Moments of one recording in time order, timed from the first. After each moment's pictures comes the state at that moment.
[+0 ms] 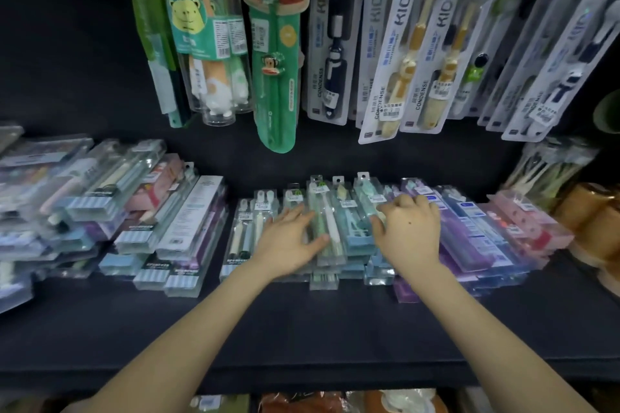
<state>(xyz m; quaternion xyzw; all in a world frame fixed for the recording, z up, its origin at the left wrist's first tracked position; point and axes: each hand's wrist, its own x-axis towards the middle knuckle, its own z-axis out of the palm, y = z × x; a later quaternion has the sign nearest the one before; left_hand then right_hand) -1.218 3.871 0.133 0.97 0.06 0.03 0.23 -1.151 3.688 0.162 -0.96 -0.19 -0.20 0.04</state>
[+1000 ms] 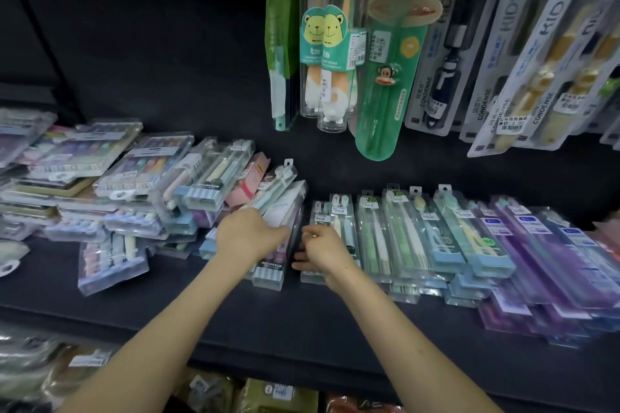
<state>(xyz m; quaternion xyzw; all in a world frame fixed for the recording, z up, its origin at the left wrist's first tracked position) -1.300 3.991 0.161 0.90 0.37 0.10 0.22 -1.234 3.882 0.134 -0.74 -0.15 0.31 0.58</state>
